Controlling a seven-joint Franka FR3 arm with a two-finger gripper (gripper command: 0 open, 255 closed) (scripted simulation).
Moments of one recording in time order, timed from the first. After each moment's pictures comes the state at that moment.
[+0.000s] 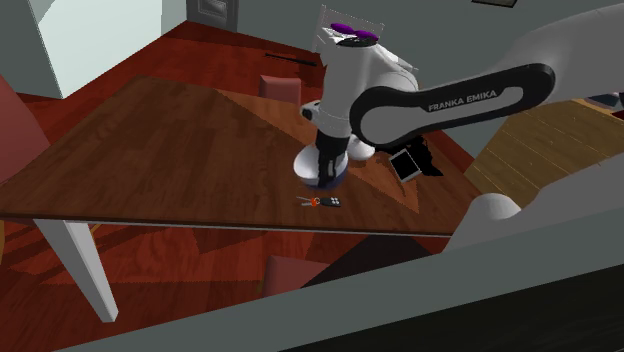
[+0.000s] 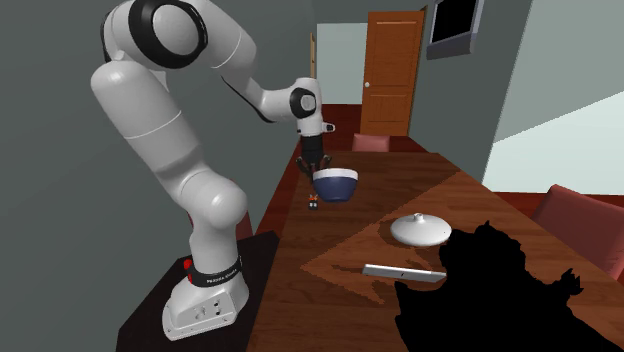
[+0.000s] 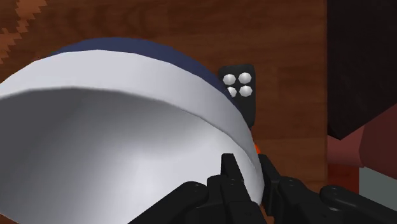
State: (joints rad) arm 0.33 -0.39 0.06 -2.55 -0.14 2.10 -0.43
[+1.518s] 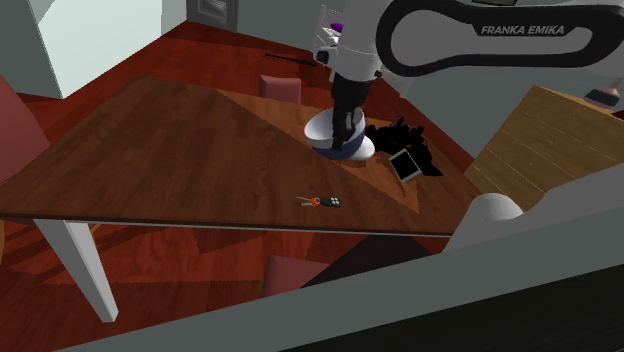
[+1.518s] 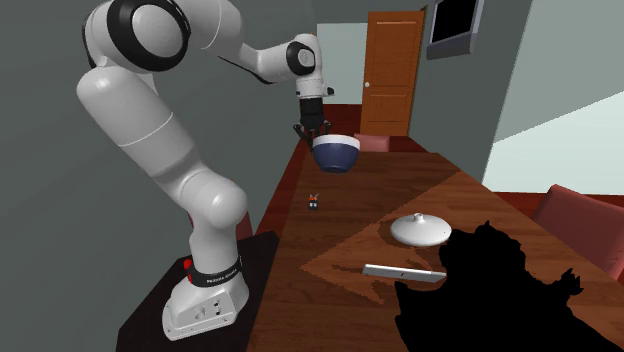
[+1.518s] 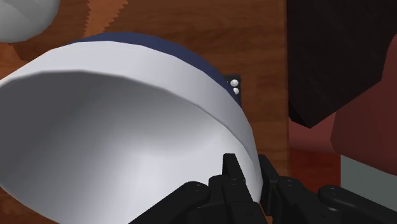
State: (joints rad) arm 0.33 -0.48 0.06 -2.31 -0.12 1.77 -0.48
